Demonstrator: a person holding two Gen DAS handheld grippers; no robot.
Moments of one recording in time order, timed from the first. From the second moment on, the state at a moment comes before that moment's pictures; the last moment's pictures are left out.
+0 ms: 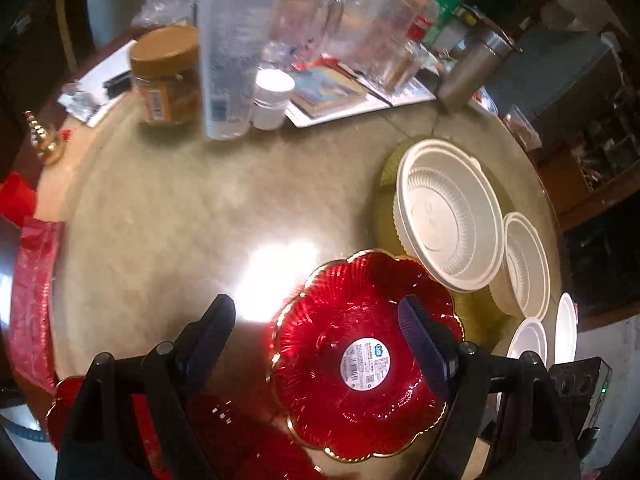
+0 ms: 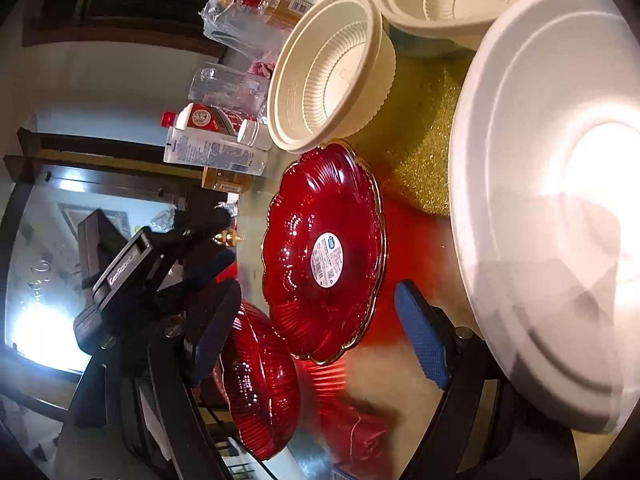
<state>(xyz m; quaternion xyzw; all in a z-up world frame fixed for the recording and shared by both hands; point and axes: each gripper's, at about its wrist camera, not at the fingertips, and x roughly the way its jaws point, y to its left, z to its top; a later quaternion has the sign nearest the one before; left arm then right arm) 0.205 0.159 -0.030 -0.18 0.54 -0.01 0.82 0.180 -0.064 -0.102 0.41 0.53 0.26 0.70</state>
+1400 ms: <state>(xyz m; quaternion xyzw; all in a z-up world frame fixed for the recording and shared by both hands) 0.186 0.140 -0.008 -0.08 0.53 0.05 0.84 0.175 -0.061 -0.087 0.33 0.51 0.26 0.75</state>
